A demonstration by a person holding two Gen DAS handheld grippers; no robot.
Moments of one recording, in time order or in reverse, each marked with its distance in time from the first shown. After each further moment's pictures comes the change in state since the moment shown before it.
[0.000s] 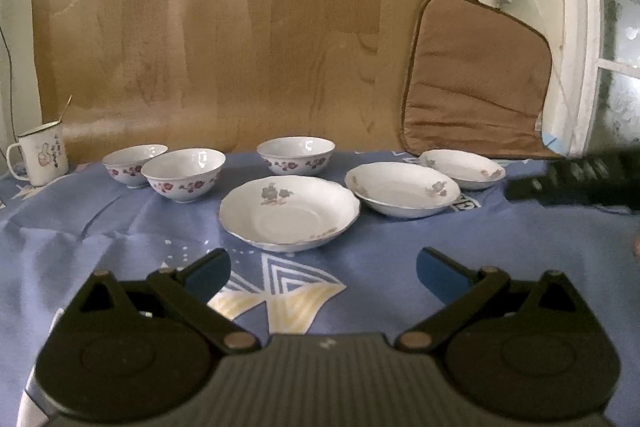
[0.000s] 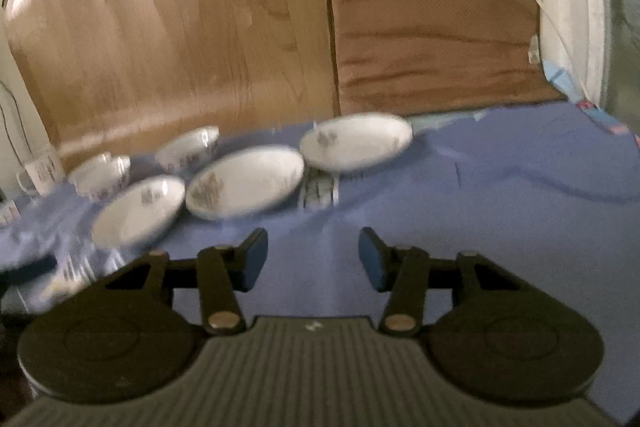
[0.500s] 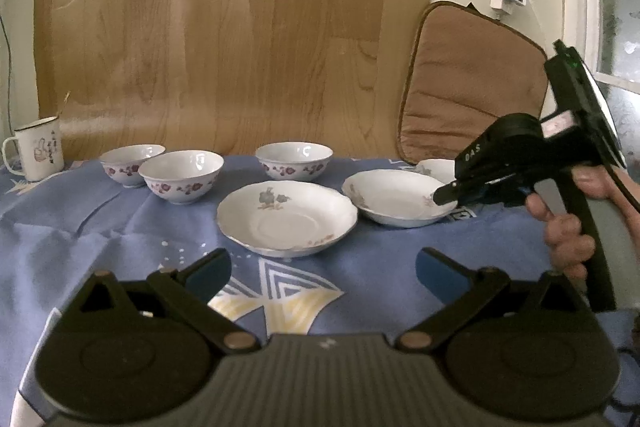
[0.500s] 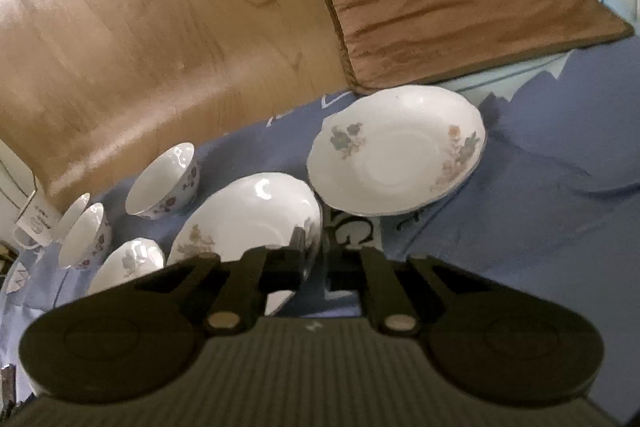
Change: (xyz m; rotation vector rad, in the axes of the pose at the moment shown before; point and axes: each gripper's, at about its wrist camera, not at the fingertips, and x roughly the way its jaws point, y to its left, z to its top) left arm 0.000 0.006 0.000 -0.029 -0.015 -0.030; right arm 0.102 0.003 0.038 0.179 0.222 0.049
